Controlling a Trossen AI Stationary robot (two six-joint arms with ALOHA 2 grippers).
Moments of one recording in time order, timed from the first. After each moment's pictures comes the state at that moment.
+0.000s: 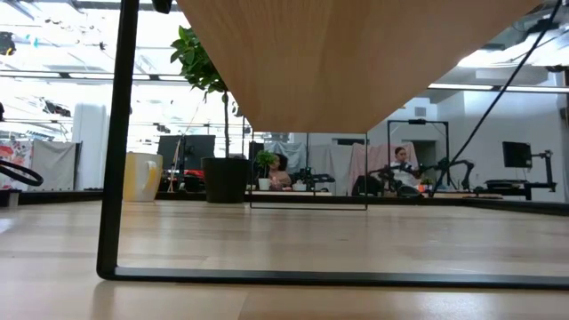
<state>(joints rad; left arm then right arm) -0.01 0.79 0.81 0.04 -0.28 -0.13 0.22 1.71 1.87 -1.44 0.06 0.91</state>
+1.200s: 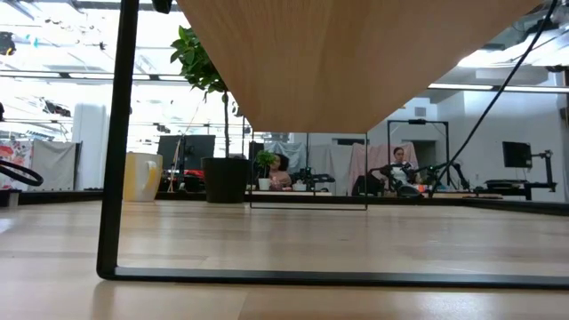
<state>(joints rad) -0.01 0.79 0.81 0.04 -0.28 -0.13 0.18 1.74 1.89 -1.47 0.13 0.92</state>
